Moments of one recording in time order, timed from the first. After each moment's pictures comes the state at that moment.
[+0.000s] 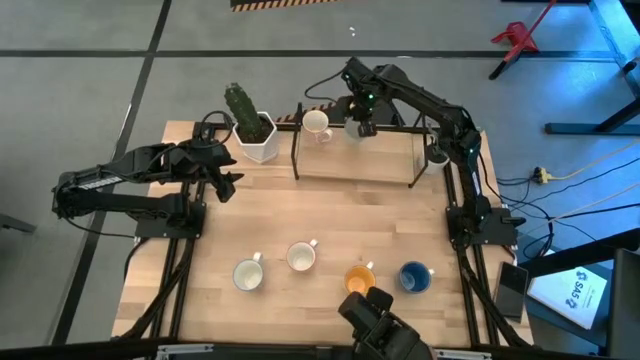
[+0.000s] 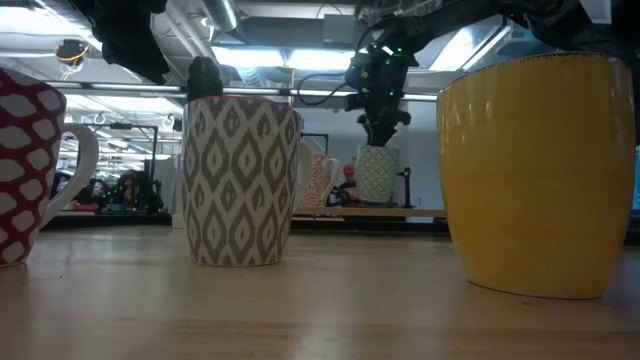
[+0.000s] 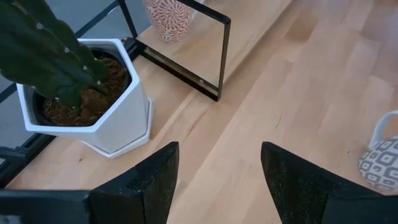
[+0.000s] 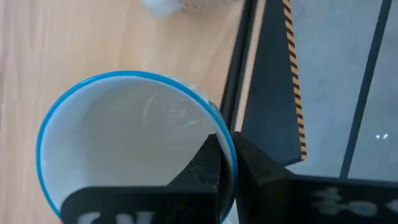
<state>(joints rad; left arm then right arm) 0.24 0.71 0.89 -0.93 -0.25 -0.26 -0.70 2.13 2.10 -1.19 -0.06 -0.89</state>
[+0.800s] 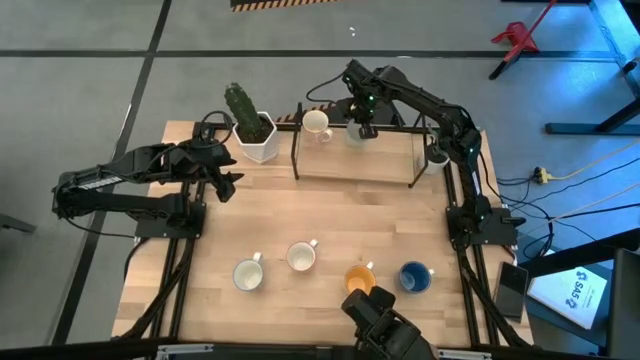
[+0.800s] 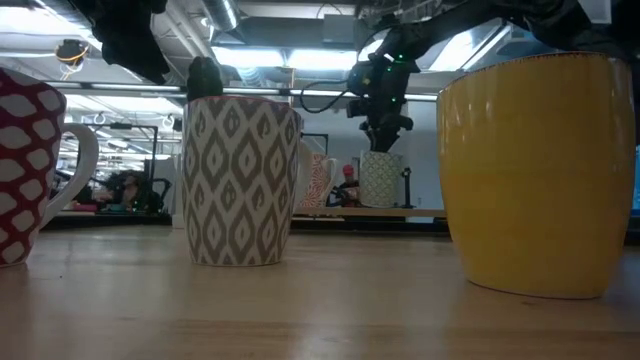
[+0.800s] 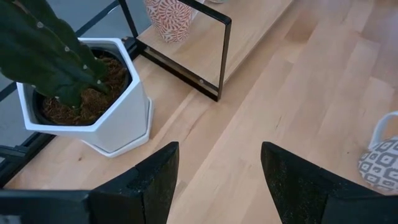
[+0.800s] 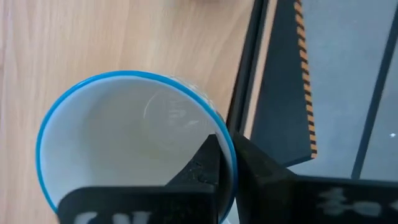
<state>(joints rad) 0.24 0.71 0.89 -0.93 -0.25 -0.26 -0.71 2.13 2.05 -1.18 -0.07 -0.89</state>
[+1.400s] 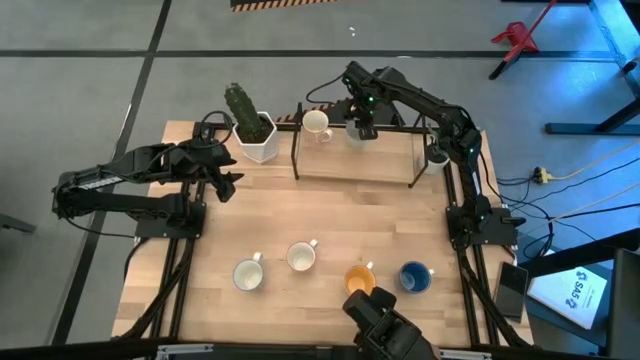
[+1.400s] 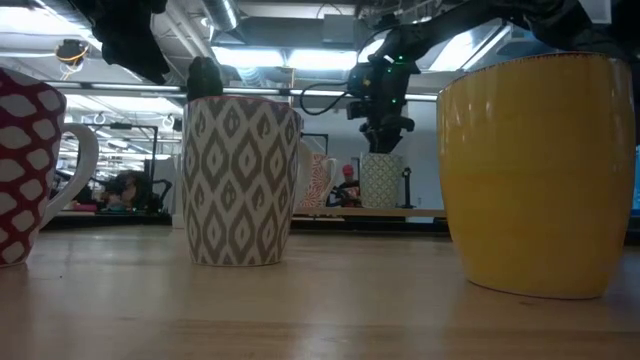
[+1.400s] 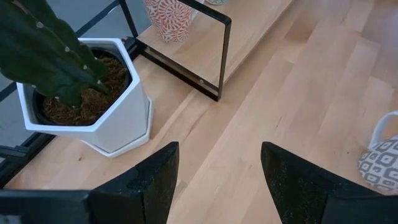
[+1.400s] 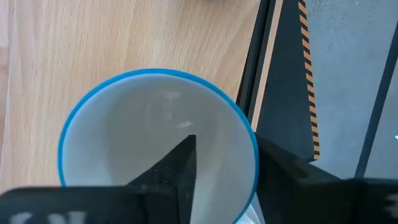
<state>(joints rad) 0.24 0.71 0.89 -0.93 -0.25 -0.26 -0.71 2.13 2.04 -1.18 -0.08 -0.90</state>
